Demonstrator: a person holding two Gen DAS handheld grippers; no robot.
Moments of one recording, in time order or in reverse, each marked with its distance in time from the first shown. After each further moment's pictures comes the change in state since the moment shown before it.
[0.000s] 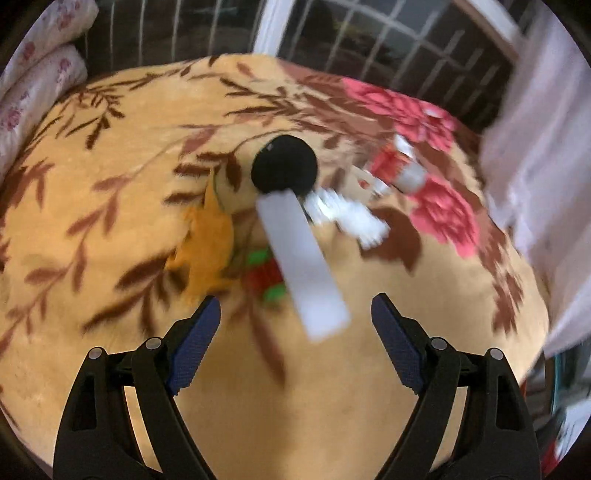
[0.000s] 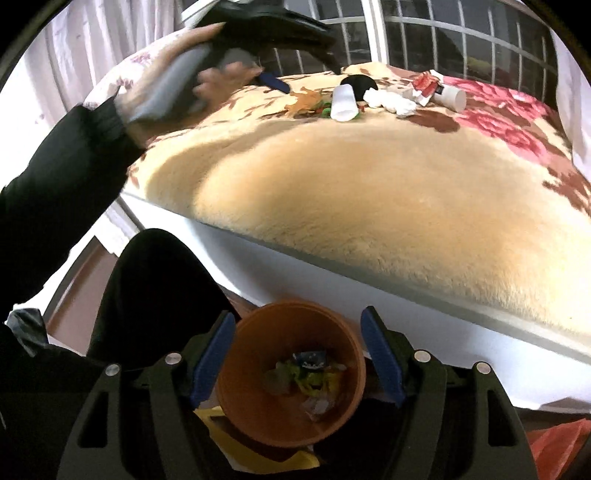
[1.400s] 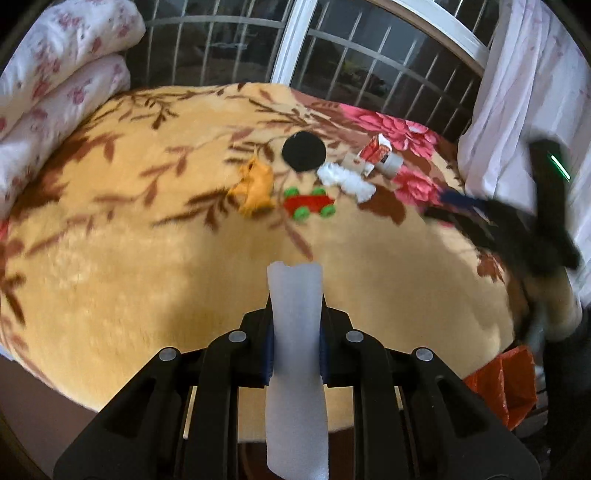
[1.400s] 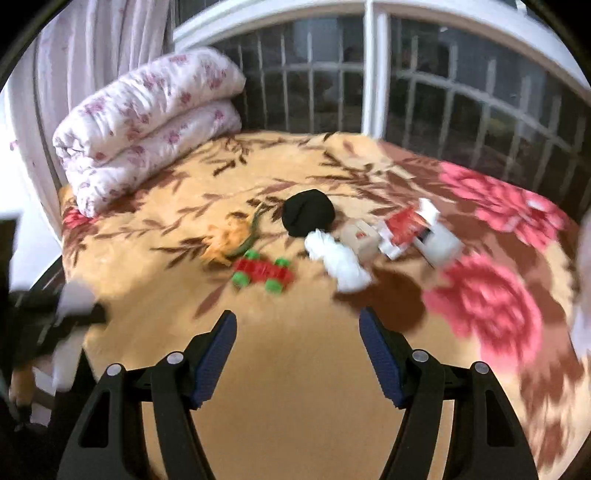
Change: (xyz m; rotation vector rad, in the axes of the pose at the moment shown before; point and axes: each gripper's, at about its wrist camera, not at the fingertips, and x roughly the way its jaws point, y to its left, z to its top) left arm -0.091 0.028 -0.124 0.028 -0.167 -0.020; right arm 0.045 -0.085 0.246 -0.173 -0.071 -0.071
